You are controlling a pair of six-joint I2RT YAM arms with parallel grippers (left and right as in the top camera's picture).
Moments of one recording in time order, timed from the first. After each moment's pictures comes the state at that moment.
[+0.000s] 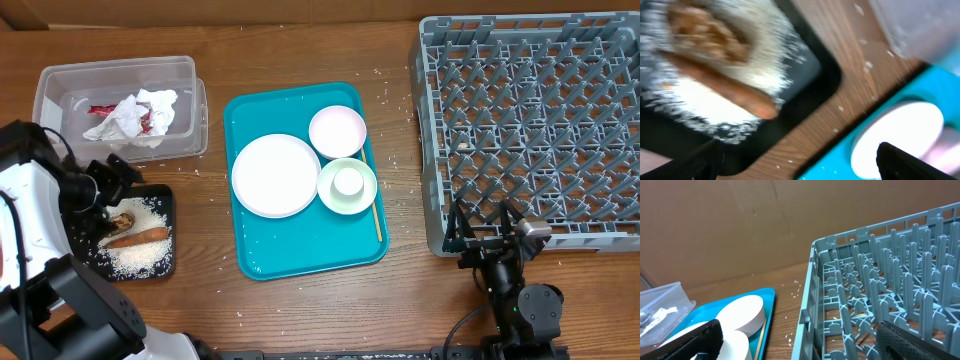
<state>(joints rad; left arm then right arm) 0.57 1.70 1.36 -1.18 0.30 -0.39 0.12 0.01 0.02 -0.03 -0.03 0.30</state>
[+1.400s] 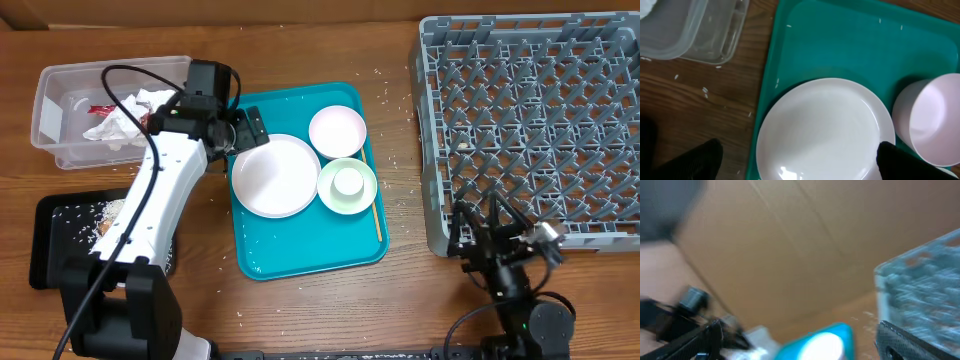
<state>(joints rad) -0.14 1.69 1.36 -0.81 -0.03 -0.51 0.12 0.01 0.02 0.24 -0.18 0.68</state>
